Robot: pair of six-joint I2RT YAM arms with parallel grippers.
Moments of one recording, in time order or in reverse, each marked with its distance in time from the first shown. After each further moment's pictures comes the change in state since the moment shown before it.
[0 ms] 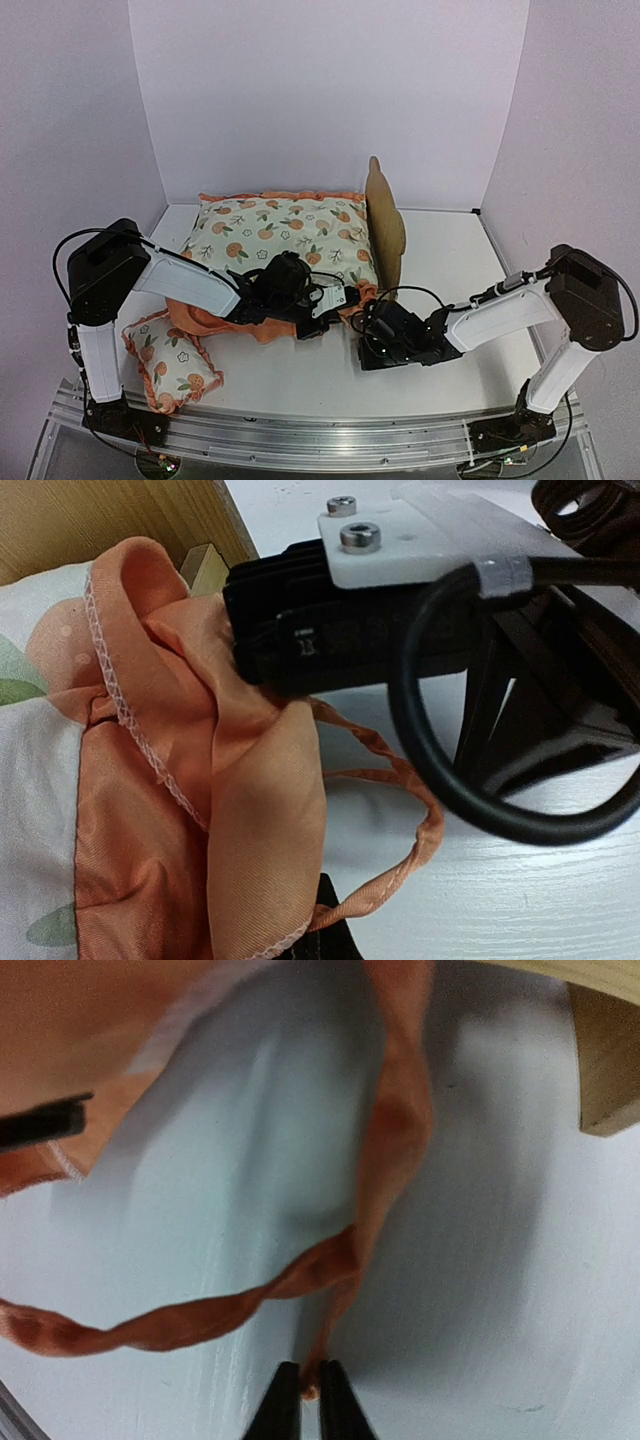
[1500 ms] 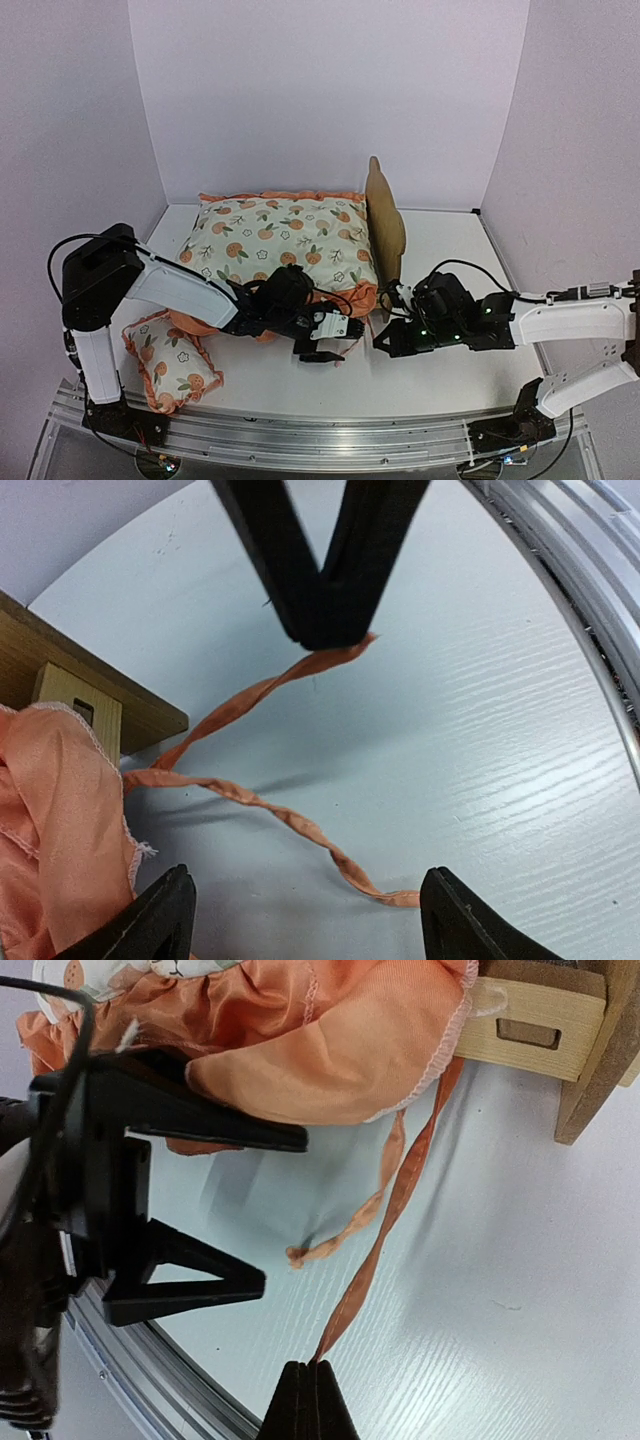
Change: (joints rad) left arm -0.067 -0.033 -0.050 -0.018 0.098 0.243; right arm -0.095 -0.420 -0.099 -0.124 -0.274 -0.101
